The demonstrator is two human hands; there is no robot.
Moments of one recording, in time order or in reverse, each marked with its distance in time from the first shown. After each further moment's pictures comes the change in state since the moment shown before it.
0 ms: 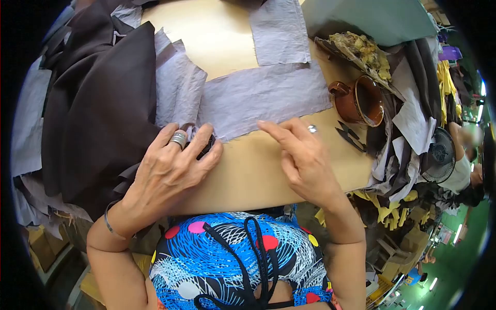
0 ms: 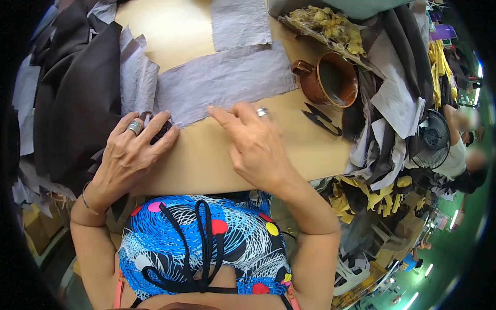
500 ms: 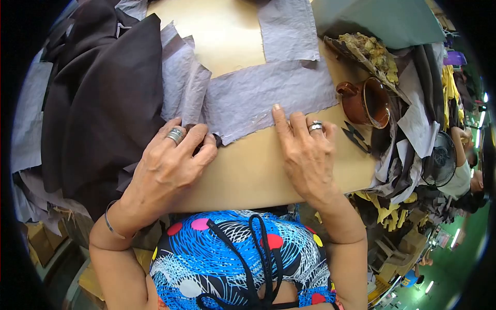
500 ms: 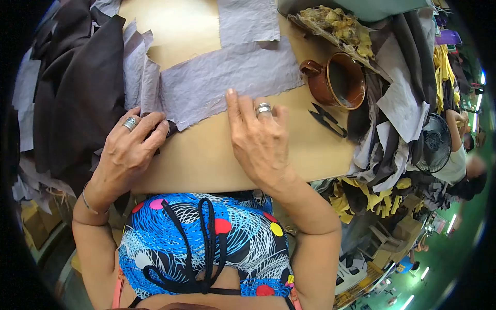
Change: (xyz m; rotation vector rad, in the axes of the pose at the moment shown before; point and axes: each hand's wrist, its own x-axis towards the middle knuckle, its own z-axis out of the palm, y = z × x) left_hand -0.007 -0.005 -0.005 -0.215 -0.042 -0.107; right_hand 0.006 -0.006 0.017 -0.775 -0.008 -0.093
